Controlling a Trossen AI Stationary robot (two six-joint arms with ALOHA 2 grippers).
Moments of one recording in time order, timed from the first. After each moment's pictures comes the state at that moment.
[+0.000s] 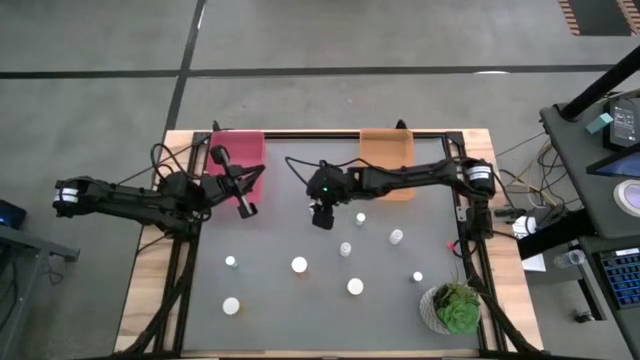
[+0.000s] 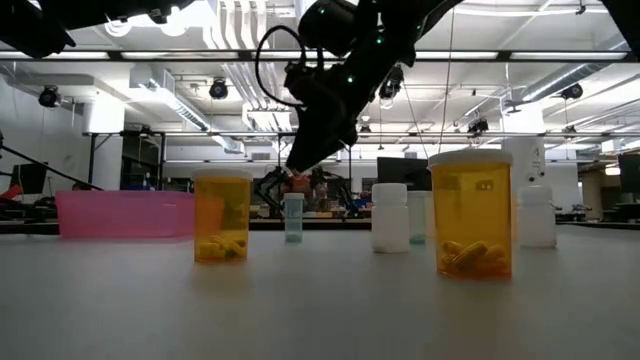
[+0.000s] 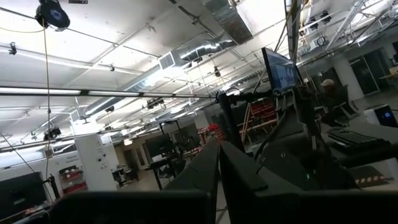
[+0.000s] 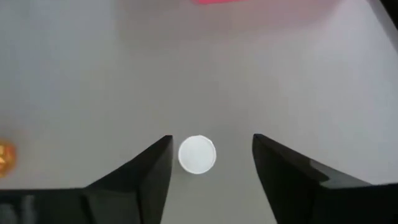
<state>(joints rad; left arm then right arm) 0.02 0.79 0.37 0.93 -0.27 0.51 -0.12 1.95 1.45 -0.37 0.05 0.01</state>
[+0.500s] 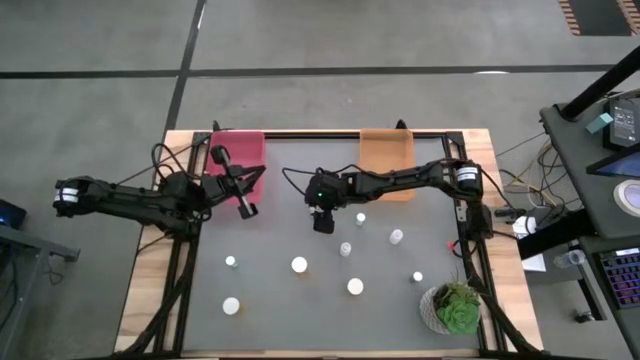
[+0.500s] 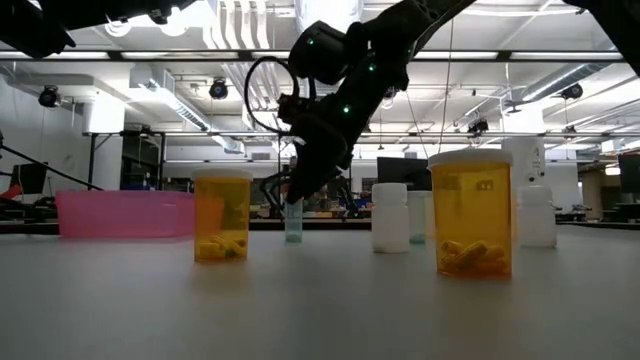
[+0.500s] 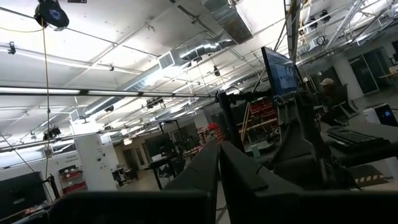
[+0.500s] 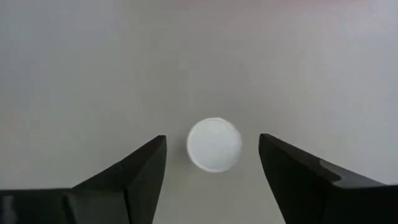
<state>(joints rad) 0.02 0.79 0.37 0.93 -0.27 0.51 -0.12 2.04 1.45 -0.35 0.02 -0.05</state>
